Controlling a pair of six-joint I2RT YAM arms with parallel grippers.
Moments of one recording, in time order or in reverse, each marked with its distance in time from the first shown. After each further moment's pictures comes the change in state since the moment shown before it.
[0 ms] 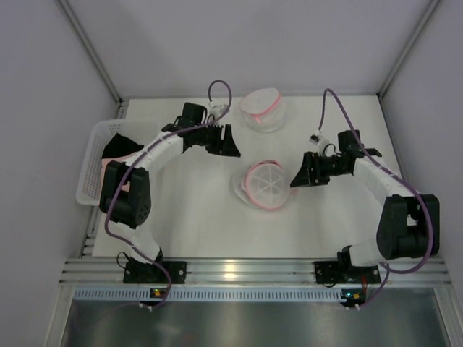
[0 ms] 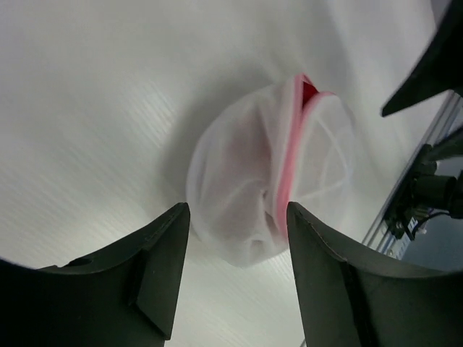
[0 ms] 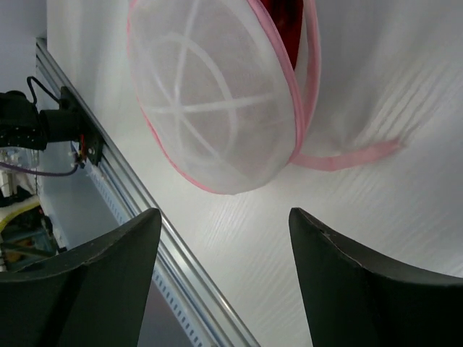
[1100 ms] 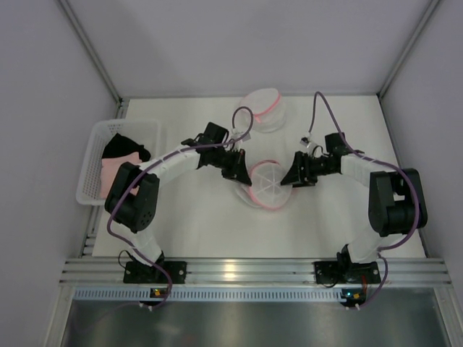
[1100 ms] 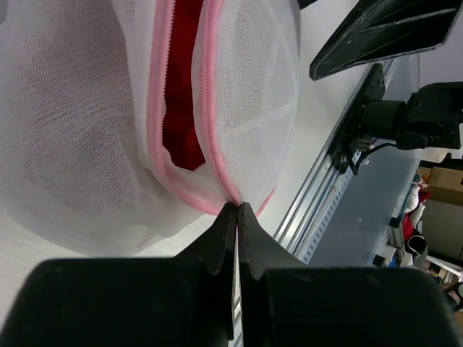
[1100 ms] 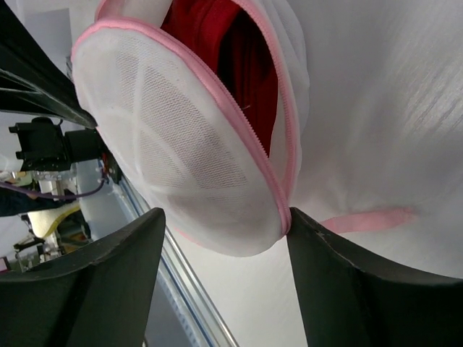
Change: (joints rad) left arm -0.193 -0.050 -0.171 -0.022 0.099 -0.109; right arm 0.056 0.216 -0.053 0.278 -0.061 0.191
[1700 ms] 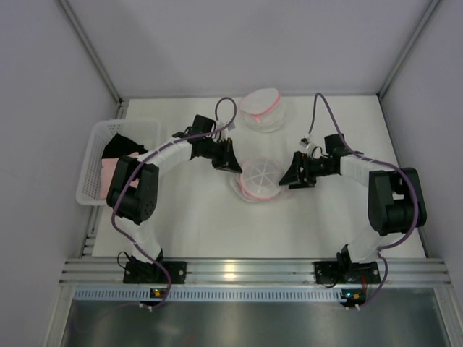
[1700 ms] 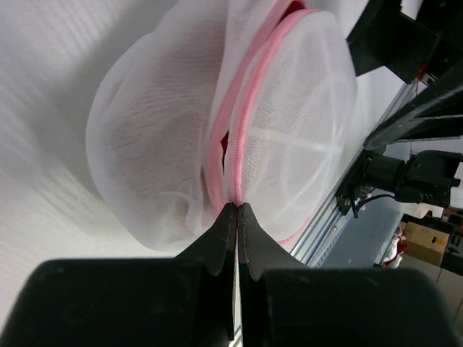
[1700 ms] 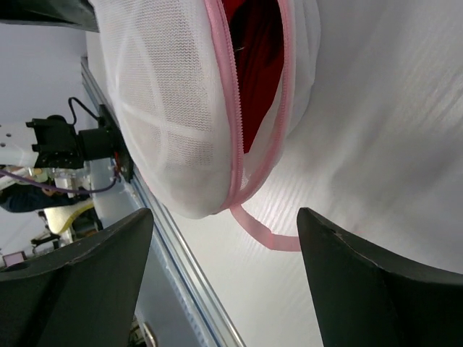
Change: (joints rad) left arm 0.118 0.055 0.065 0.006 -0.022 -0.065; right arm 0.000 0.004 -0.010 0.001 -0.026 0.006
